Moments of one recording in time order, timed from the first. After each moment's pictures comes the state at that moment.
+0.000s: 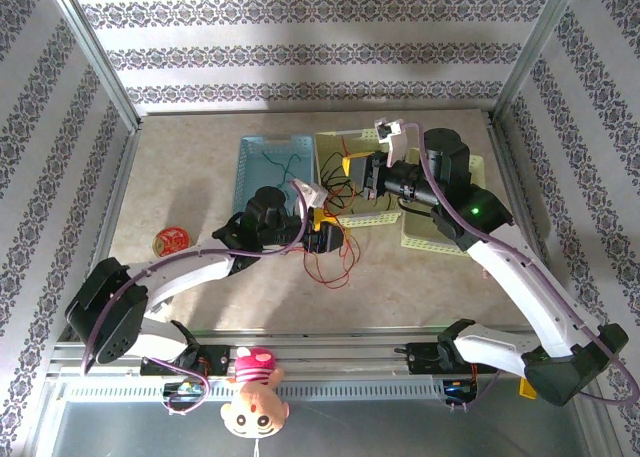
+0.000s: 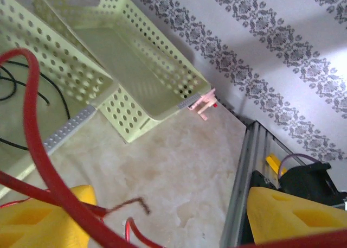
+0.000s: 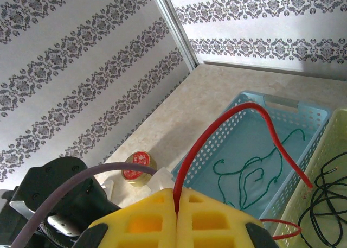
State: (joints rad) left arm -0.71 1.40 0.80 0.28 0.52 -0.42; right arm 0.54 1.13 1.27 -0.42 -0.41 0.37
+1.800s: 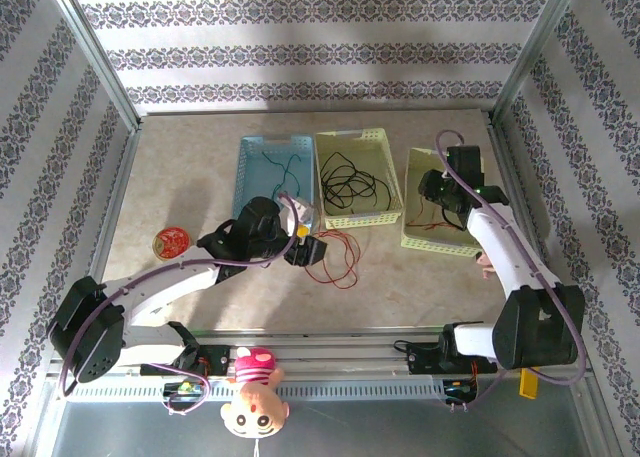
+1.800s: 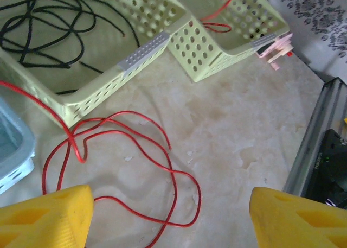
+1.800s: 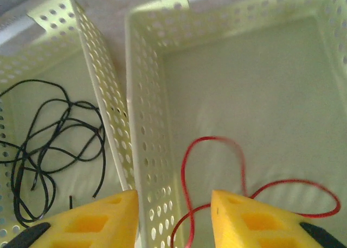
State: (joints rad) left arm -0.71 1.26 0.75 -0.07 0.29 -0.27; right arm 0.05 1.31 1.00 -0.54 0.00 0.48
